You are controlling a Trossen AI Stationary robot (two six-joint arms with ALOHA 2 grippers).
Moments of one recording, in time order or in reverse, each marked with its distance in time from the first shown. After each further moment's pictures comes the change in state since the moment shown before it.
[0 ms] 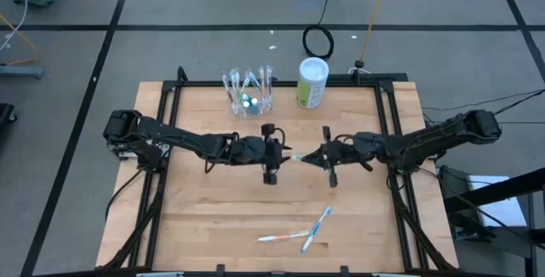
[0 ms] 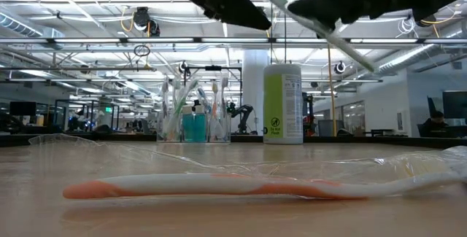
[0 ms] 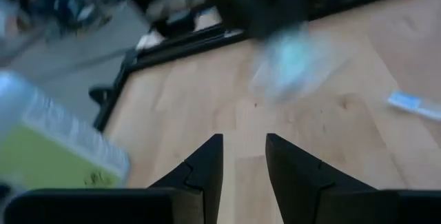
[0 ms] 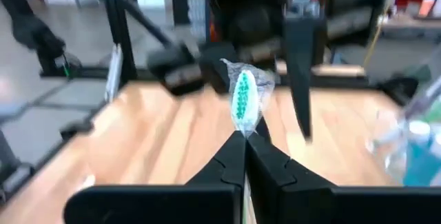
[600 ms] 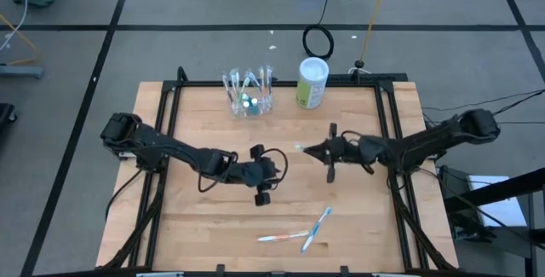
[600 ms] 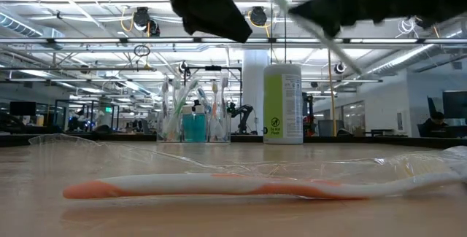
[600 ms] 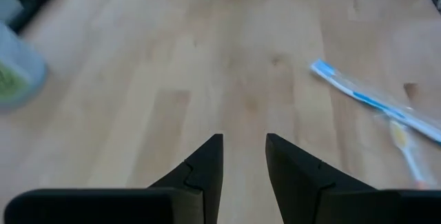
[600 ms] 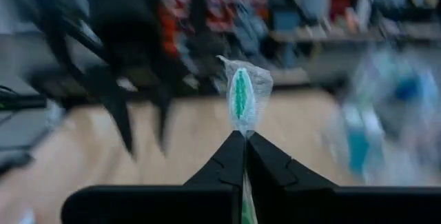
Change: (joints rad) left arm -0.145 0.000 0.000 -0.221 -0.033 -0.442; right arm 0.028 0.020 -0.107 0.221 0.203 0.024
